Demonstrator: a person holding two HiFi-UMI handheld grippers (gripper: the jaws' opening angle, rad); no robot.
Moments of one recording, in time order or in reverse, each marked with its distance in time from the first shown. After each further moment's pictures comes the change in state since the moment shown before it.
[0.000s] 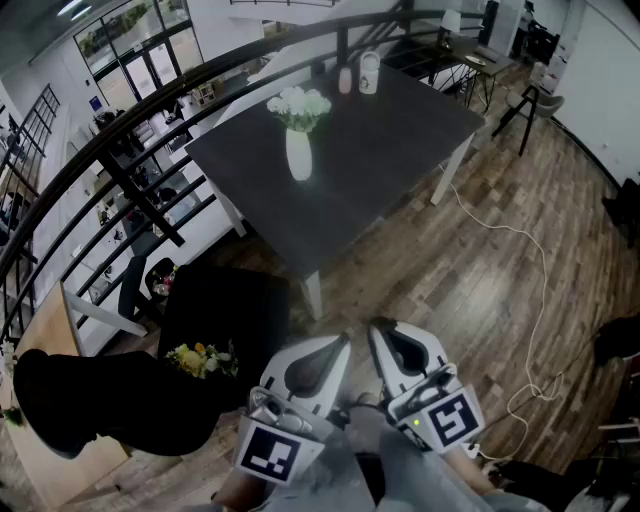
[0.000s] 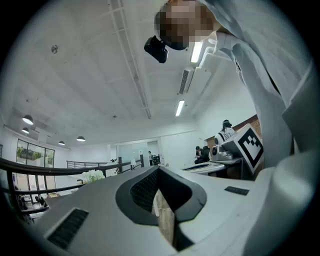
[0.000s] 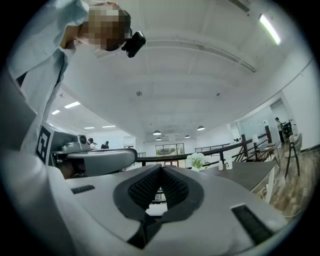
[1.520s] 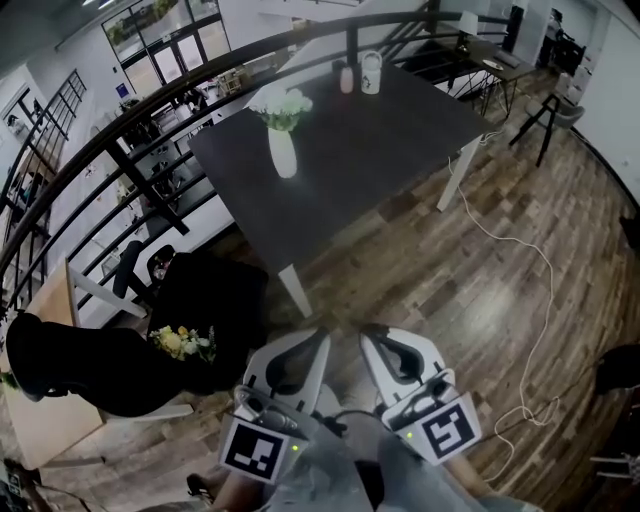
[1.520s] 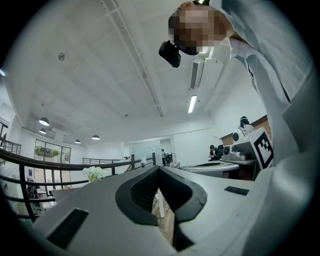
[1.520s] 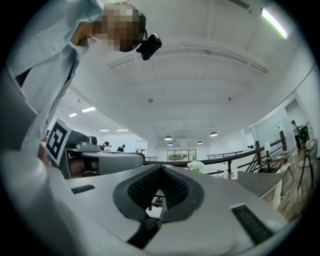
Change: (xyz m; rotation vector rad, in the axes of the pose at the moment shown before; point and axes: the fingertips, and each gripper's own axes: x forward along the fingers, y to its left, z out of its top) left arm 0.076 -0.059 0.009 -0.038 0.021 0.178; right arm -0.069 -0.076 0.020 -0.068 -0.071 0.160
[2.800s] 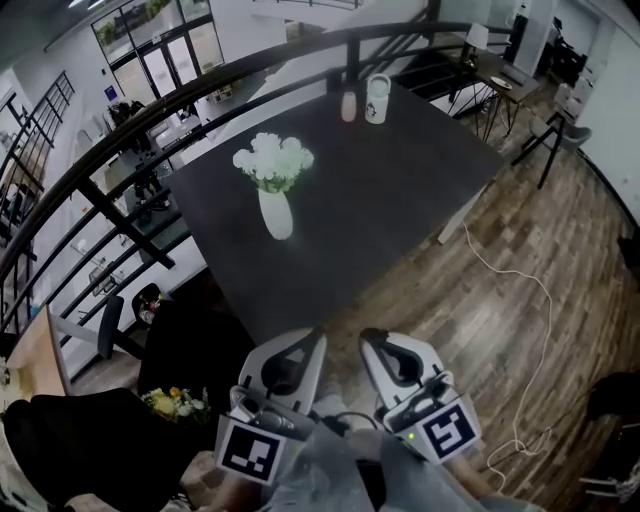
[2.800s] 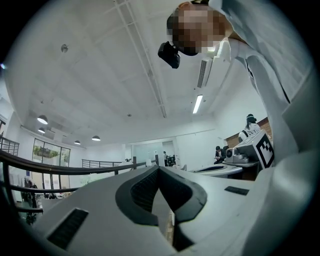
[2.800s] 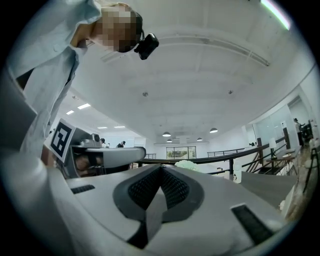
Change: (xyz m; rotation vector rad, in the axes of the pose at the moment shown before) left arm 0.161 0.157 -0.015 -0.015 -0.046 0.002; right arm 0.167 -0.140 -0.028 0.006 0.037 0.000
